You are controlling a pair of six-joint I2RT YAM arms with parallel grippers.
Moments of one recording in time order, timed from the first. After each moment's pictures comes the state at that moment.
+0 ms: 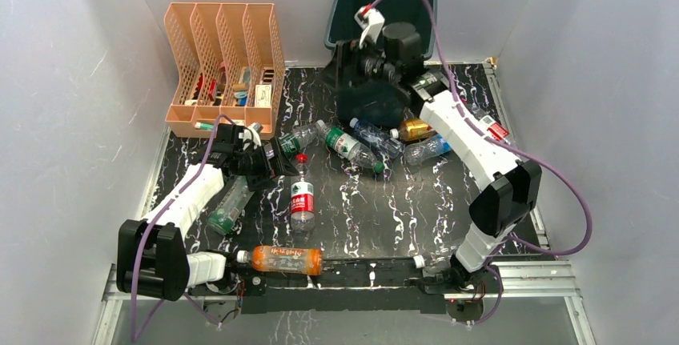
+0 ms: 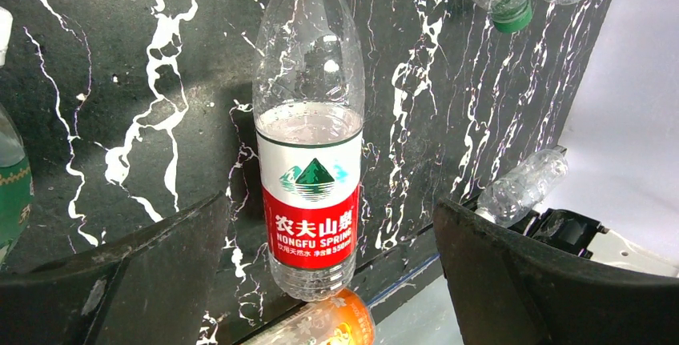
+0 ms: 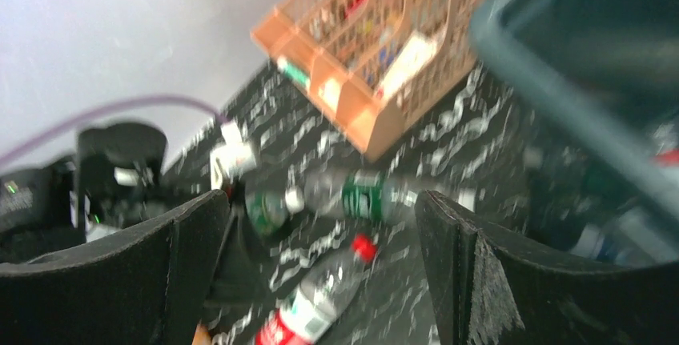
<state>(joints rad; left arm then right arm) -0.17 1.25 0.78 -0.53 0.53 -0.52 0.56 1.70 1.81 -0.26 -0.43 0.35</state>
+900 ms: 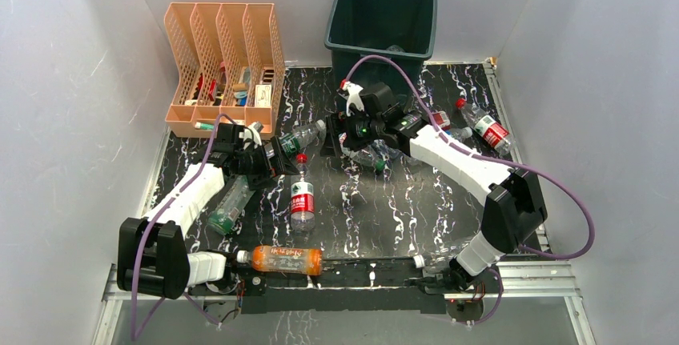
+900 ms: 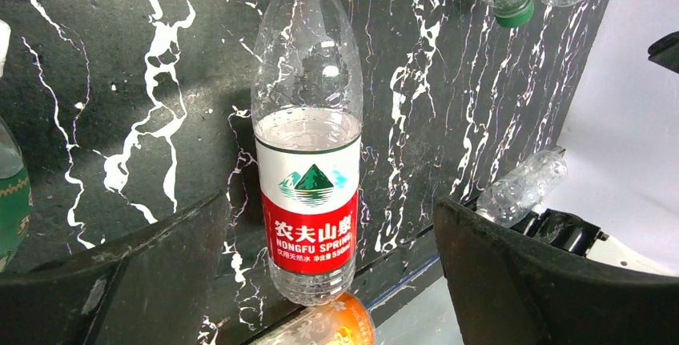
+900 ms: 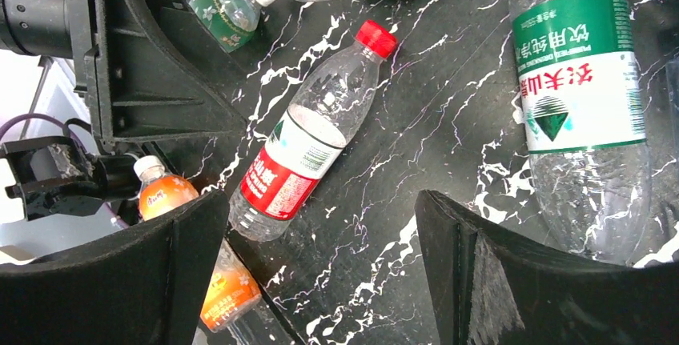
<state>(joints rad) -0.17 1.26 0.78 -0.51 0.53 -0.53 0.71 1.58 1.32 -0.41 -0.38 0.33</state>
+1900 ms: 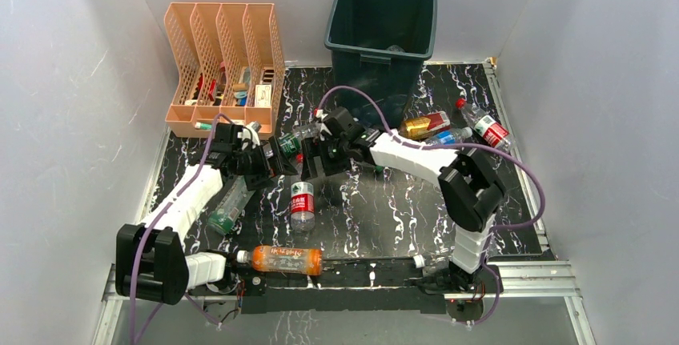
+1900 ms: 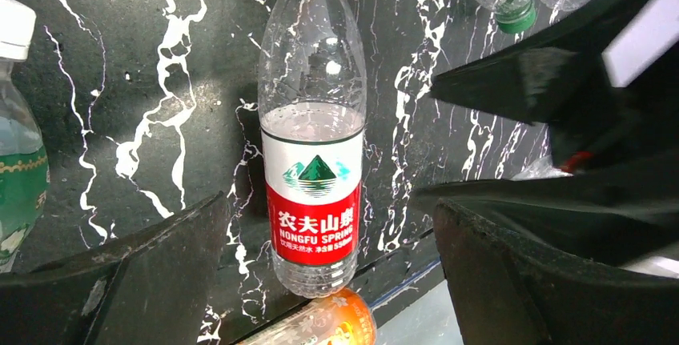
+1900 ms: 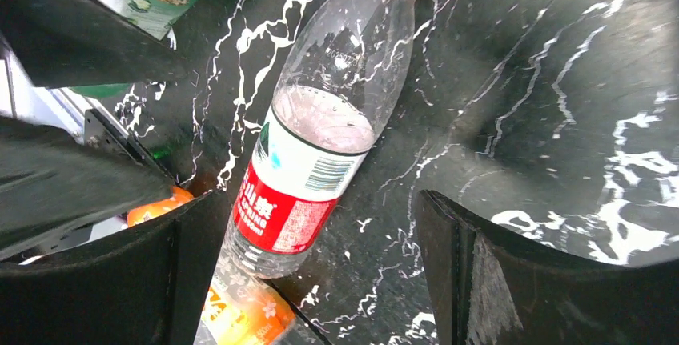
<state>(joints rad) -0.17 1.23 0.79 -0.54 0.51 -0.52 0.85 1.81 1.35 -0.39 -0.31 0.51</state>
